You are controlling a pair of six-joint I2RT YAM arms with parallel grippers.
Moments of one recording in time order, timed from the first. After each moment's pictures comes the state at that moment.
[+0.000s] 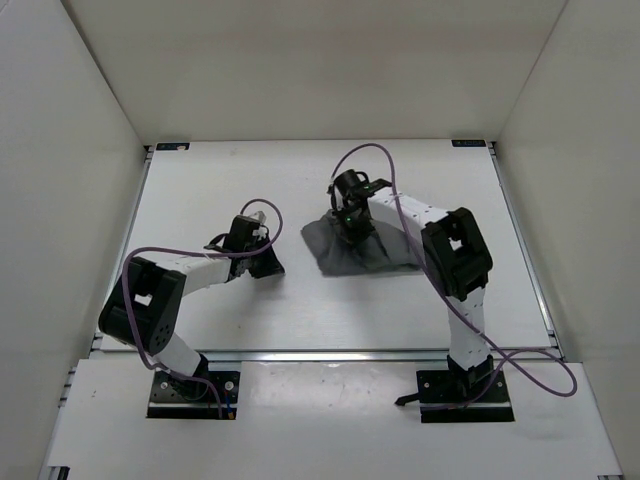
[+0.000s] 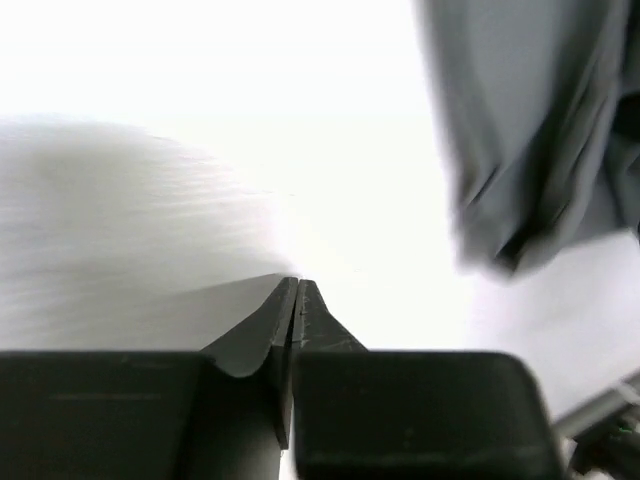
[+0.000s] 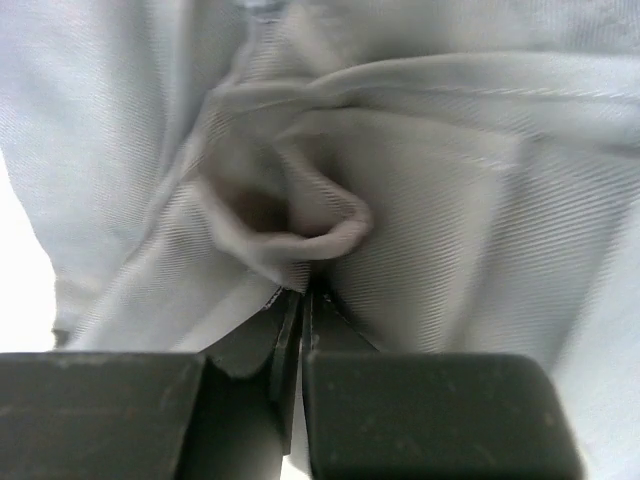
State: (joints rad) left arm -0.38 1.57 0.70 -0.03 0.18 -0.62; right arm 0.60 2.10 1.61 -0.72 -0.07 0.09
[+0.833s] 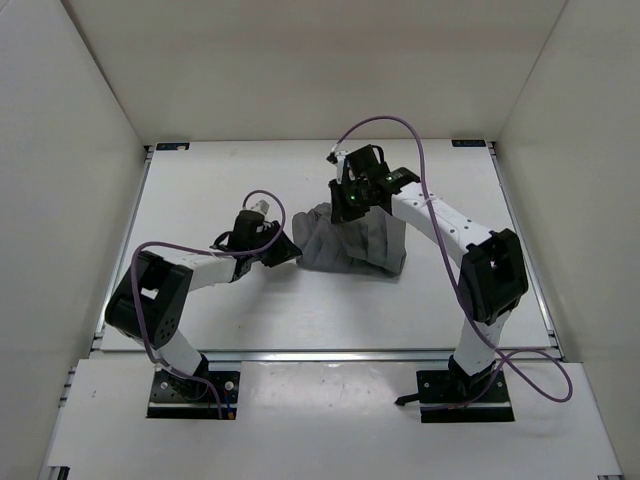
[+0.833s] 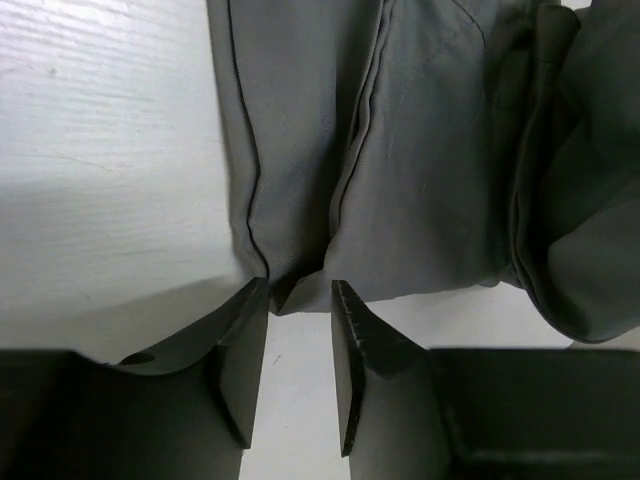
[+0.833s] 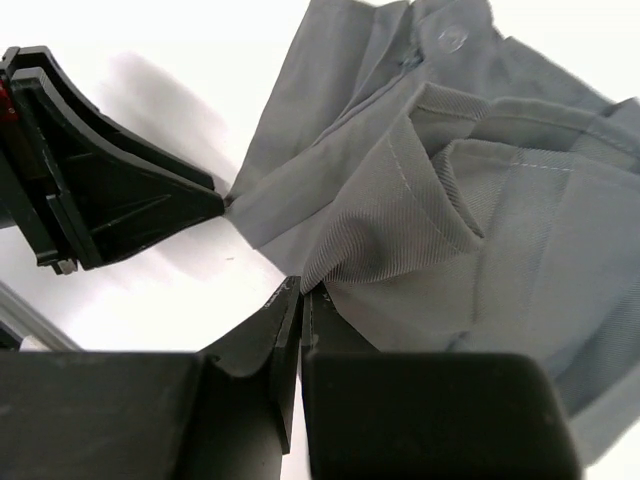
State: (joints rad) left arm -0.42 1.61 0.71 0.22 0.23 -0.80; right arm 0.56 1.81 1.59 -0.63 -0.24 0.16
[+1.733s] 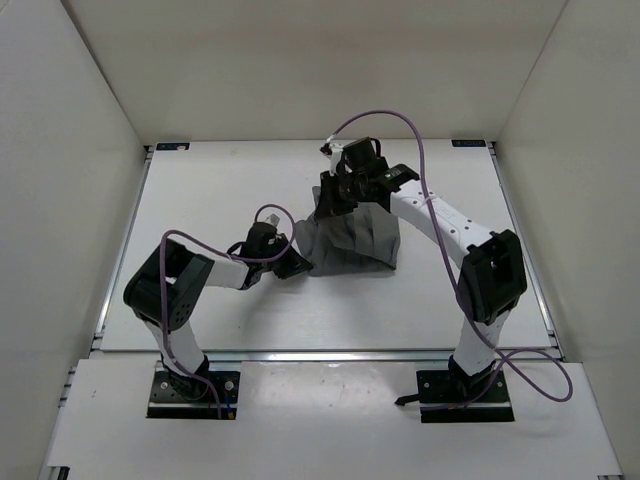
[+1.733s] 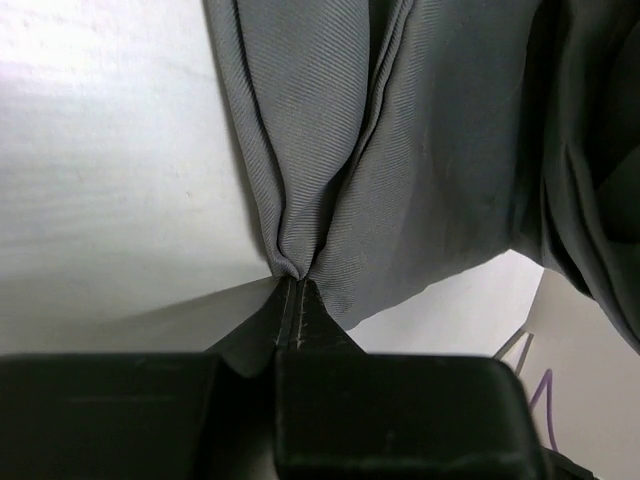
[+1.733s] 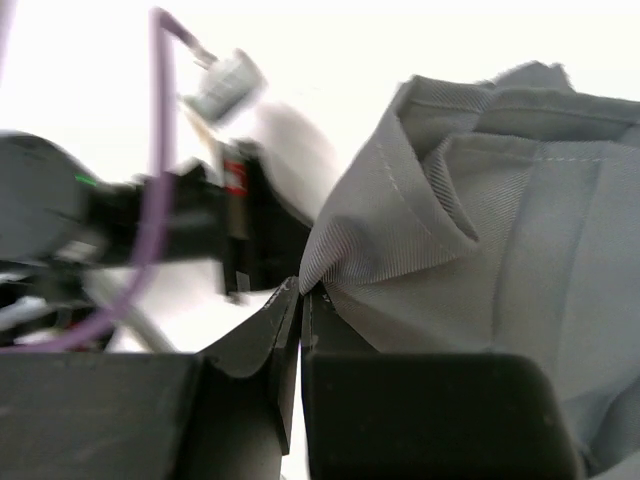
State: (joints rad) left arm -0.49 1.75 0.67 0.39 0.28 -0.98; right arm 0.58 1.82 1.63 -0.59 -0.38 0.24
